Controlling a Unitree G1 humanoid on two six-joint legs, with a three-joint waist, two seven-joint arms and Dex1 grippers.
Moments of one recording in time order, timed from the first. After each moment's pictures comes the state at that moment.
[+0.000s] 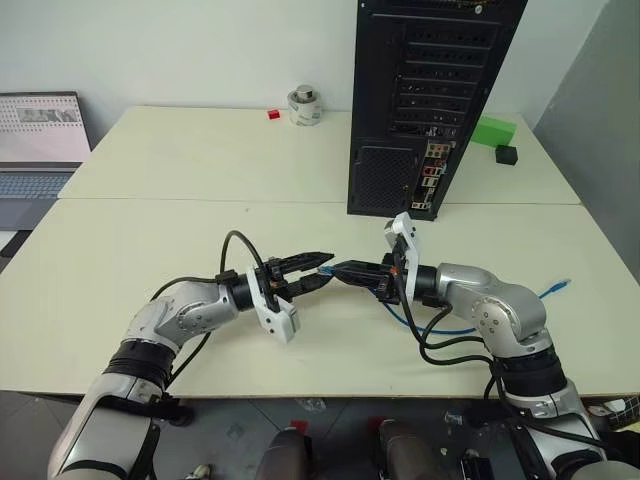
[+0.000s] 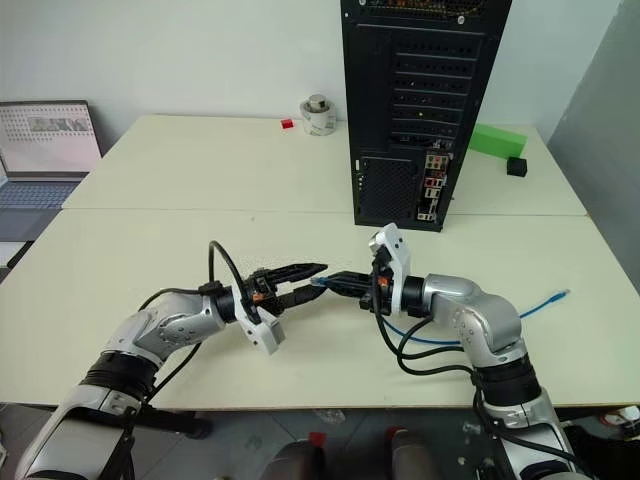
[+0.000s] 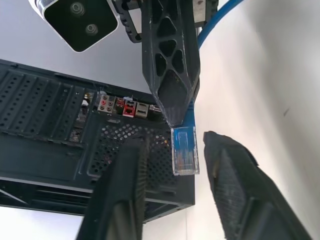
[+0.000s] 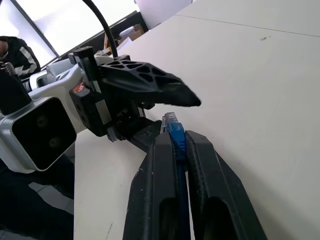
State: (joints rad) left arm -0.54 0.65 -0.24 0.49 0.53 -1.11 -0.27; right arm -0.54 -0.31 0.14 -0.17 0.57 0.87 0.76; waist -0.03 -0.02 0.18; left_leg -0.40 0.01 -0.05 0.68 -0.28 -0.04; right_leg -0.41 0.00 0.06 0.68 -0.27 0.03
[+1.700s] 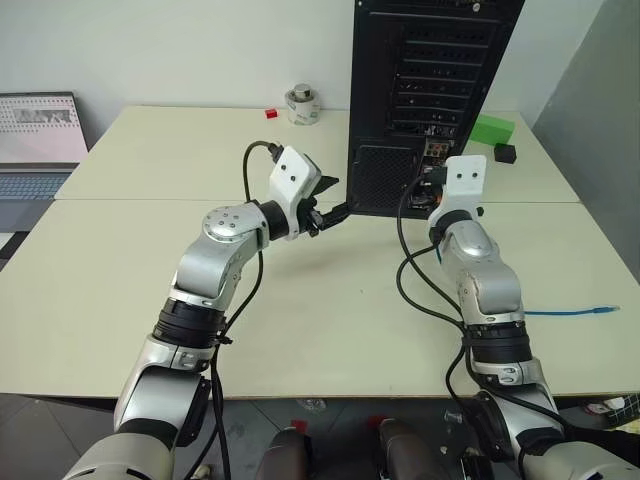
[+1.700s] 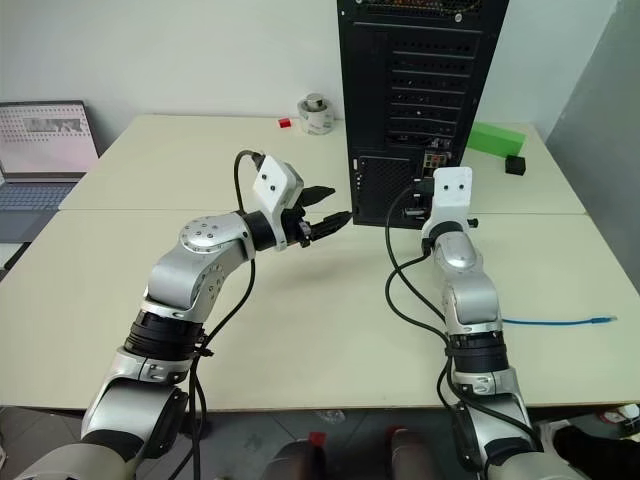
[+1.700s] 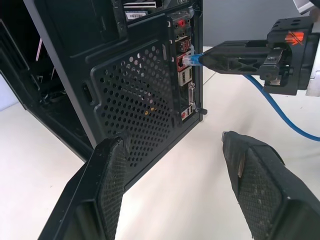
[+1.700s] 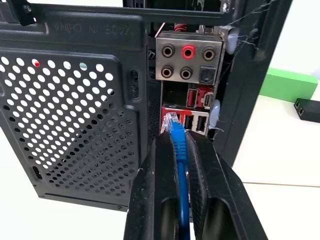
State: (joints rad) left arm -0.76 0.43 -0.13 0.08 -0.29 0.43 -0.68; right arm -0.68 -0.11 -0.06 0.07 0.06 0.47 -0.07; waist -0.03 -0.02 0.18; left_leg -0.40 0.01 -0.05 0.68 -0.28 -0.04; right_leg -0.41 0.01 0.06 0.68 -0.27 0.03
